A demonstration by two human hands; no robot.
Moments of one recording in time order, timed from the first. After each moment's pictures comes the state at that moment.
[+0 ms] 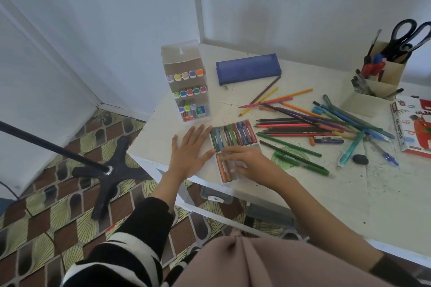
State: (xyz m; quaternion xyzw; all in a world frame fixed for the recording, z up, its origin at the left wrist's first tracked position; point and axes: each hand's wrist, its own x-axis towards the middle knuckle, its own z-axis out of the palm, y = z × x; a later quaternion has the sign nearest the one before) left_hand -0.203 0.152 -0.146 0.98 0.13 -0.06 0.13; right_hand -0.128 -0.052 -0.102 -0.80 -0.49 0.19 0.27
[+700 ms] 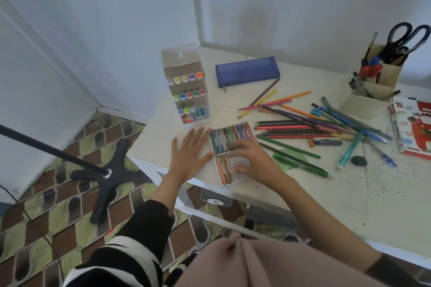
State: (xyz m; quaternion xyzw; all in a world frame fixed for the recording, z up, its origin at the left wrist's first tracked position) left_hand -0.204 0.153 -0.144 0.98 0.13 -0.05 0.14; right_hand -0.120 -0.056 -0.115 -0.84 -0.44 0.12 0.29
